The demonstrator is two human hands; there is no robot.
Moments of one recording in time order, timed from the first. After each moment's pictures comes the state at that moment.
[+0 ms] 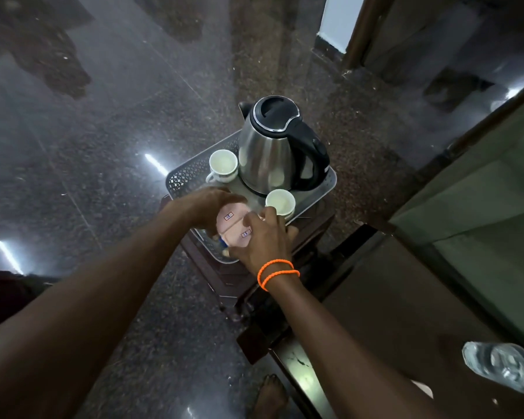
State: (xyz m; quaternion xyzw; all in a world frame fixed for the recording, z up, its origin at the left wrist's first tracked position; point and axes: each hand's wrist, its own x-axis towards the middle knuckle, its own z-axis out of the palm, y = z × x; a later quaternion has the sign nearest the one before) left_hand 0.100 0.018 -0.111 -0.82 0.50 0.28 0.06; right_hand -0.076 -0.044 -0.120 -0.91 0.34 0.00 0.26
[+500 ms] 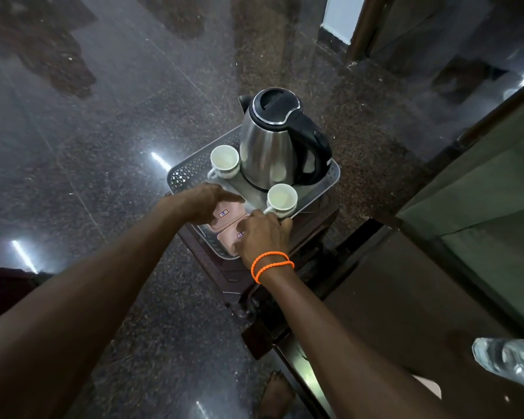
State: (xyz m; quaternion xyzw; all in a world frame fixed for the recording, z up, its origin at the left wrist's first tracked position) left_hand 0.106 0.030 -0.116 -0.82 0.49 0.30 0.06; right_hand -0.063 -0.039 -0.124 -0.93 0.30 0.05 0.19
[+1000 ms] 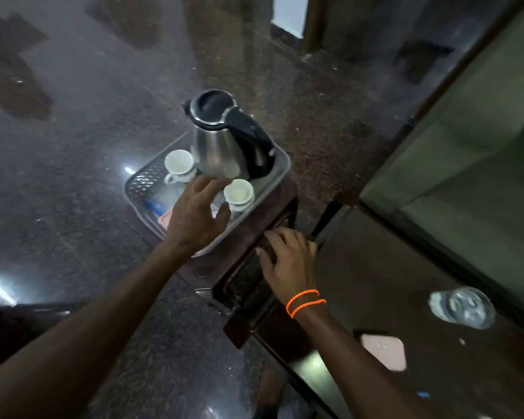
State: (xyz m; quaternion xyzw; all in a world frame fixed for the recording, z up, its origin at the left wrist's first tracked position) left_hand -0.004 0.004 -0.095 -0.82 0.48 0.04 -0.30; right_hand -0.208 -0.080 -0.148 -0.90 0.36 -0.14 0.19
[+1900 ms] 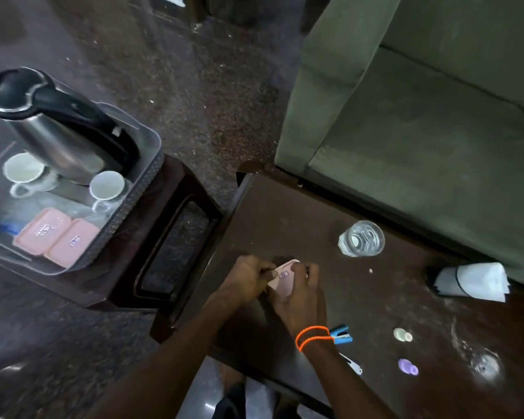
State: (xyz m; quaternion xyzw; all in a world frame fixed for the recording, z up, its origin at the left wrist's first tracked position) left_hand -0.280 -0.086 -0.201 -0.70 0.51 0.46 -0.21; right_hand -0.437 -0.095 -0.202 -0.76 0.60 -0.08 0.24
